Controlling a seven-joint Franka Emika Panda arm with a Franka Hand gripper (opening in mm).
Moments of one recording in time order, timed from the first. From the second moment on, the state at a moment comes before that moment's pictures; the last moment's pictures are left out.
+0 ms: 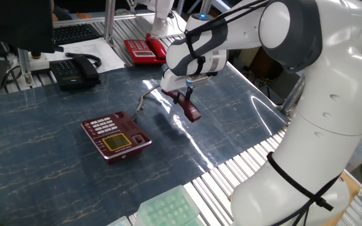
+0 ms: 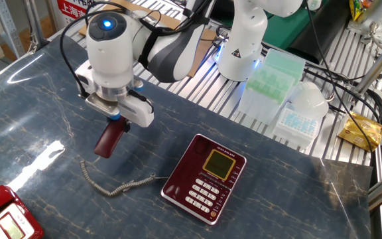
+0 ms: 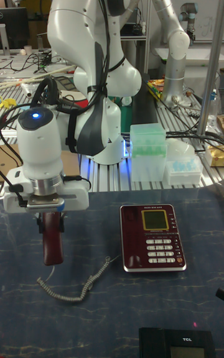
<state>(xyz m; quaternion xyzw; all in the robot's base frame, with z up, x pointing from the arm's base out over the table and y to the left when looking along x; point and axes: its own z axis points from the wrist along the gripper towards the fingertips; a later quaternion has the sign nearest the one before) 0.522 -0.145 0.141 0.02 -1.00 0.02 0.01</state>
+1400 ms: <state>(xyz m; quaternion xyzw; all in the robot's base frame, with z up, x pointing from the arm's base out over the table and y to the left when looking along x) 0.501 -0.052 0.158 0.00 -1.00 0.01 0.02</state>
